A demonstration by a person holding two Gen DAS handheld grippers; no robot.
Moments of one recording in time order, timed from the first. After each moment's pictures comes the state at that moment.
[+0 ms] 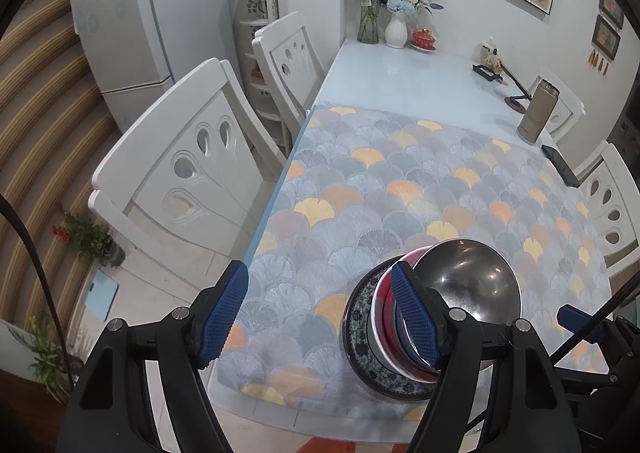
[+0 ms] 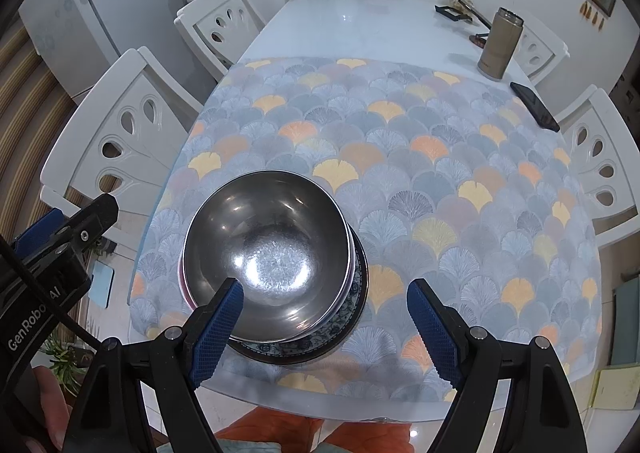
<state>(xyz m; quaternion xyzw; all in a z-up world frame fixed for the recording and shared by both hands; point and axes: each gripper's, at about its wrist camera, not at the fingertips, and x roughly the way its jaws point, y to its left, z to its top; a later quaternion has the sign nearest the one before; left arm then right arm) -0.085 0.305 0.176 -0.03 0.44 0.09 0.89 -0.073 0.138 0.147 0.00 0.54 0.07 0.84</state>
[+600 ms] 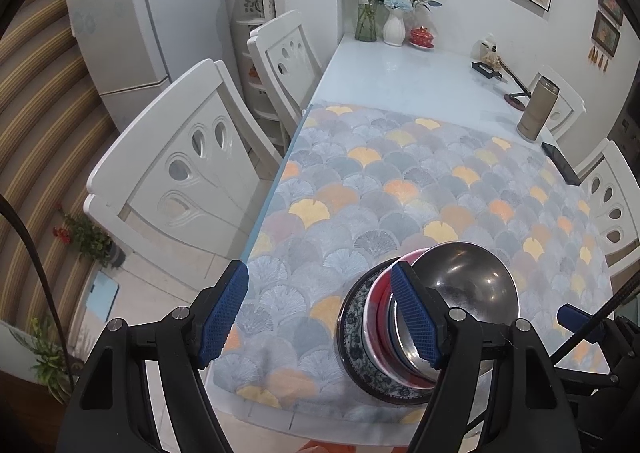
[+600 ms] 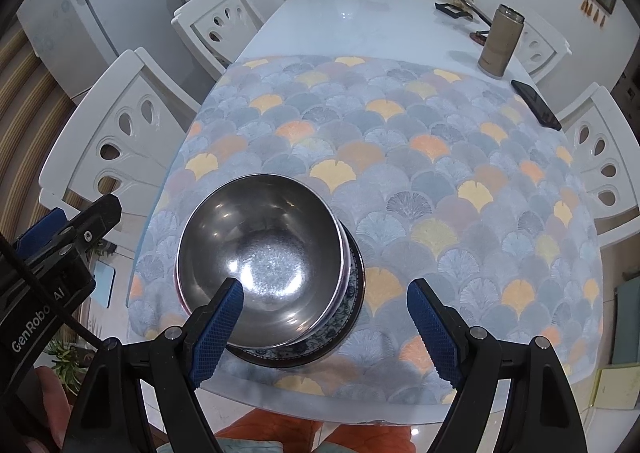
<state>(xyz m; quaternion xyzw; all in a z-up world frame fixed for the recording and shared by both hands) -0.077 0.302 0.176 -0.03 0.45 0.09 0.89 -0.065 0.132 0.144 0.00 0.55 0.07 0.83</state>
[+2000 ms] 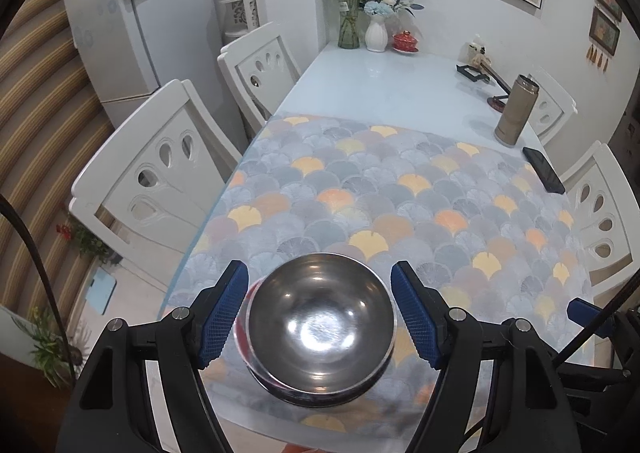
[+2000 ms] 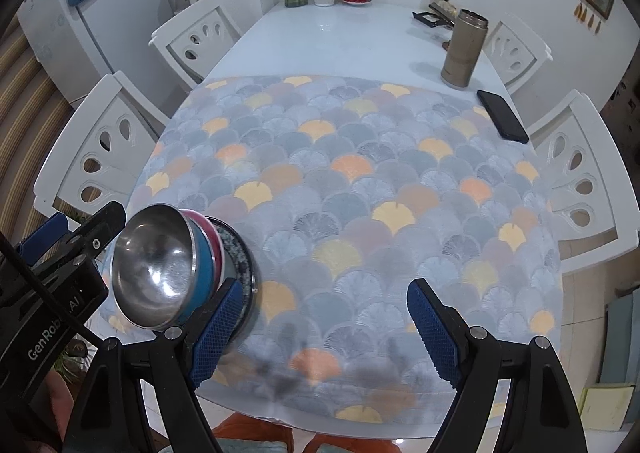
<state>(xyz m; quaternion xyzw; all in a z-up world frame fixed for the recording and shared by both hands) -0.062 0.180 0.194 -0.03 0.44 0.11 0.89 -0.047 0.016 0.169 -0.01 0.54 0.08 0.84</state>
